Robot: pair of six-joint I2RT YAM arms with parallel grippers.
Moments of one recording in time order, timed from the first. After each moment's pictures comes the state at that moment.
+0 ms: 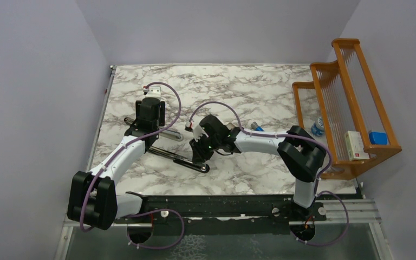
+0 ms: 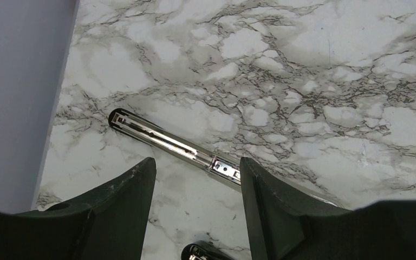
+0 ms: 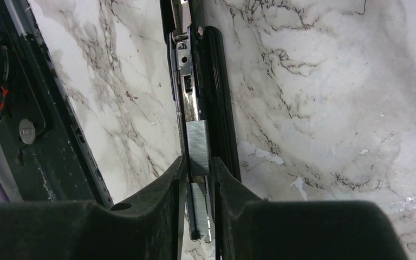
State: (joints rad) left arm -0.27 1.24 0.76 -0.05 -0.44 -0.02; right arm 0.93 1.88 1.16 -0.09 -0.42 0.13
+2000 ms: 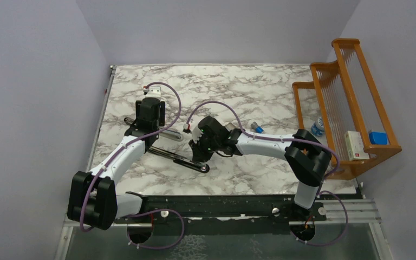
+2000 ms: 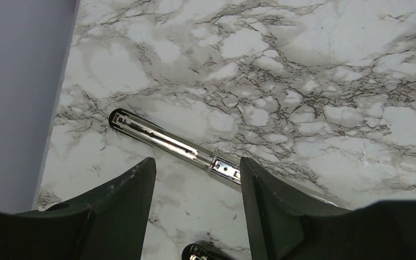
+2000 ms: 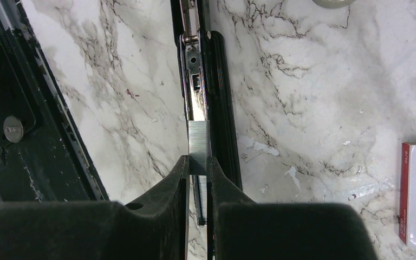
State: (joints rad) left arm -0.27 1.24 0.76 -0.05 -0.44 -0.02; right arm 0.98 1.82 1.16 -0.14 -0.31 0.08
